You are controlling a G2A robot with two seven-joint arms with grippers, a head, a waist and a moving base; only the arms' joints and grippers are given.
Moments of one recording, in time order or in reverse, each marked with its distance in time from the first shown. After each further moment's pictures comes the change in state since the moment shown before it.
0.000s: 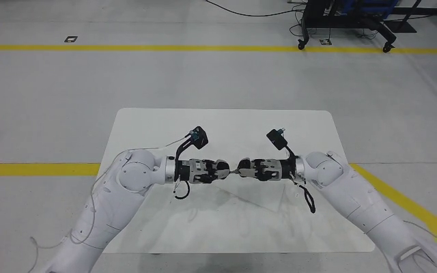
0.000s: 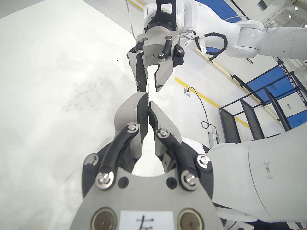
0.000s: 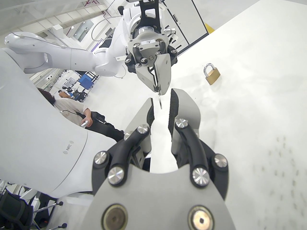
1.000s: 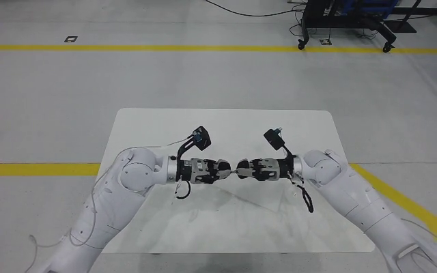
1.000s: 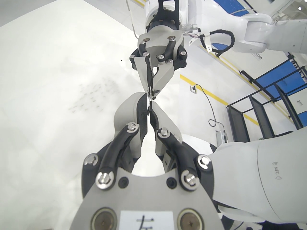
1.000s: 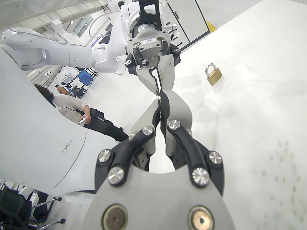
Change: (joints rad) left arm -0.008 0.011 0.024 -0.033 0.068 -0.024 0.050; right arm 0.012 -0.009 -0.002 0.000 -0.021 0.000 -0.001
